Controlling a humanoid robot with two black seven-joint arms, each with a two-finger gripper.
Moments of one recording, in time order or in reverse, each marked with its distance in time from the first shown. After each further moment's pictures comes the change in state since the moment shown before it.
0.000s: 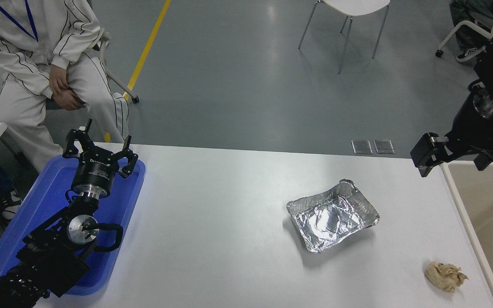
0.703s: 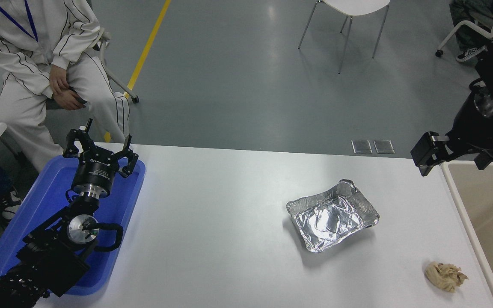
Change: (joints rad) left arm -0.001 0.000 0.000 -0.001 0.000 0.000 0.001; right arm 0.005 -0.001 -0.003 0.000 0.000 0.000 0.000
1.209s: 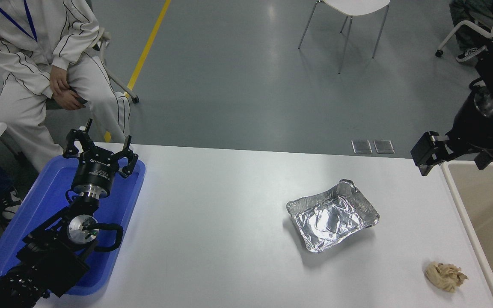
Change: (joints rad) left arm 0.001 0.000 0.000 0.000 0.000 0.000 0.000; right arm 0.000 0.000 0.000 0.000 0.000 0.000 0.000
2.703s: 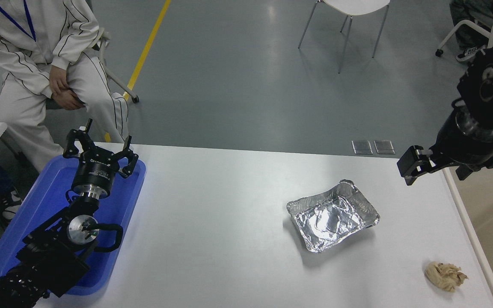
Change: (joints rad) left arm 0.000 0.000 0.000 0.000 0.000 0.000 0.000; right arm -0.228 -0.003 0.085 -0.012 -0.012 -0.270 0.001
